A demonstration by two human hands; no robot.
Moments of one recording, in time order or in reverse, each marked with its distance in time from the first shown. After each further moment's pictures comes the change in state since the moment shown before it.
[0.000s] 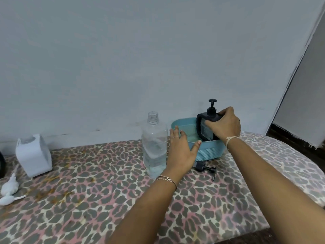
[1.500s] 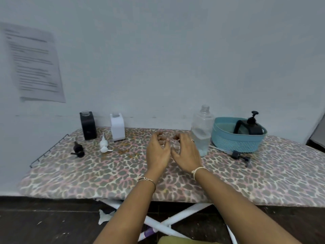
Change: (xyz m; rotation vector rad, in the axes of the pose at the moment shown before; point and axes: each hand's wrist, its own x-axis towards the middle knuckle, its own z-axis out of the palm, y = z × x) left_hand -0.153 -0.090 -0.144 -0.292 0.563 -0.276; right_hand -0.254 -0.115 0.068 0.054 -0.358 -0.682
